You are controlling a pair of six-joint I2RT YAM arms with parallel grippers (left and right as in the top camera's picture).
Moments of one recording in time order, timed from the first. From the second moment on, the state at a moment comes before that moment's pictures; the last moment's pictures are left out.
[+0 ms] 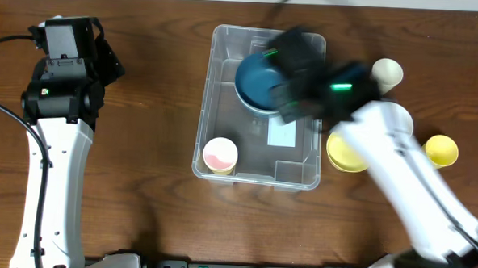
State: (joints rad) left arm 0.08 1.41 1.42 -0.84 -0.38 -0.41; right arm 0.57 1.66 1.84 -1.28 0.18 0.15
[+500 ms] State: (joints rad) left arm 0.08 1.41 1.42 -0.84 -0.38 -0.41; right arm -0.28 1.41 1.80 -1.42 0.22 0.34
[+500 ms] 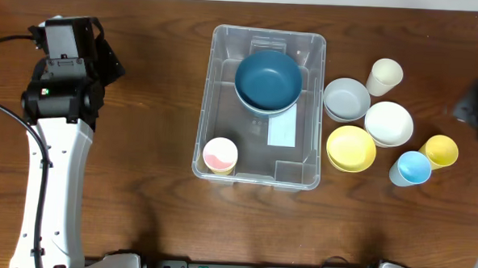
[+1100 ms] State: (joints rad) left arm 0.08 1.41 1.42 -0.84 -0.38 -0.41; right arm -0.50 1.38 1.13 -0.90 0.08 0.41
